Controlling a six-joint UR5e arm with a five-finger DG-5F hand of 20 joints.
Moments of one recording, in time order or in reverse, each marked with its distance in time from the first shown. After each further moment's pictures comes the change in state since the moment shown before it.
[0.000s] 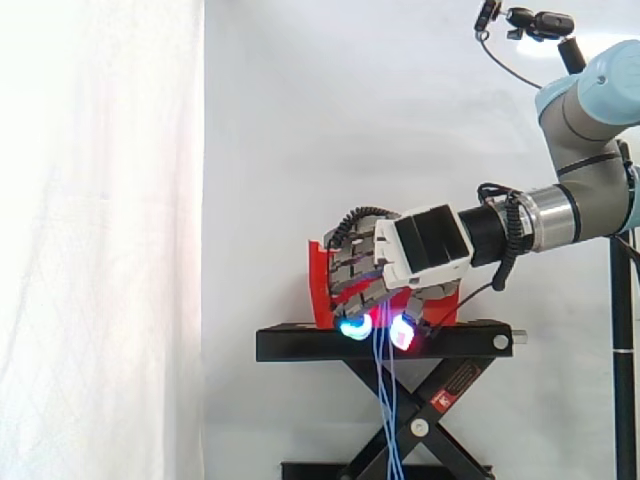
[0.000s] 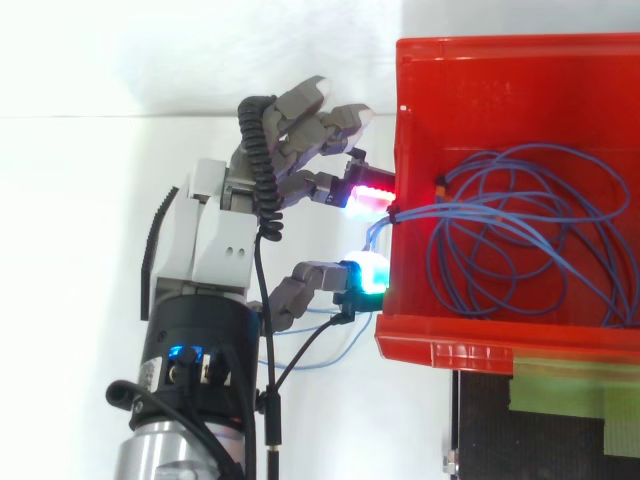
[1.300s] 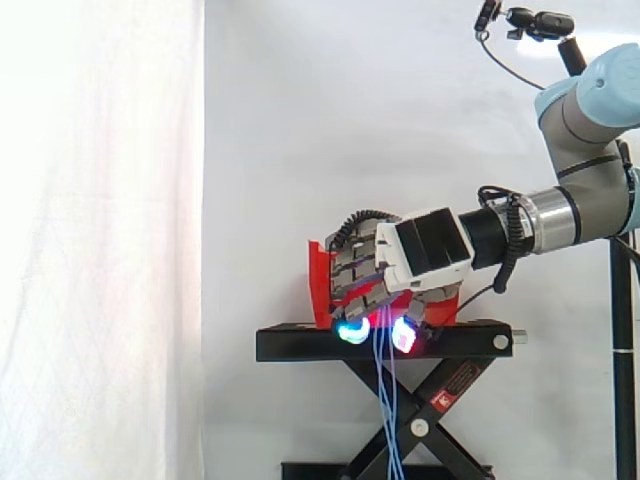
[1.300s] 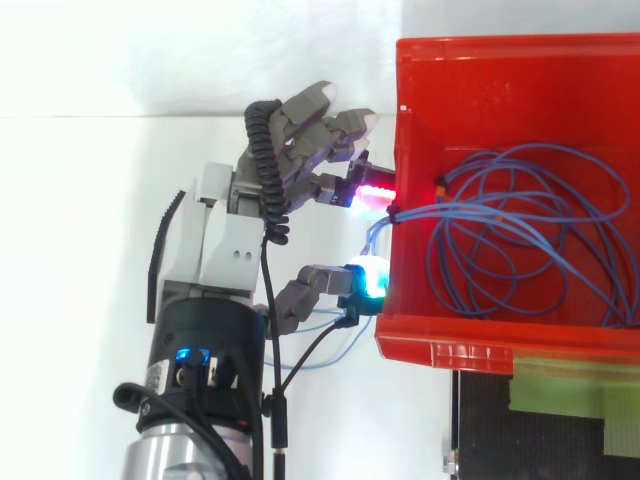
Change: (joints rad) arm -0.004 -0.001 -0.003 -0.002 -0.001 0.000
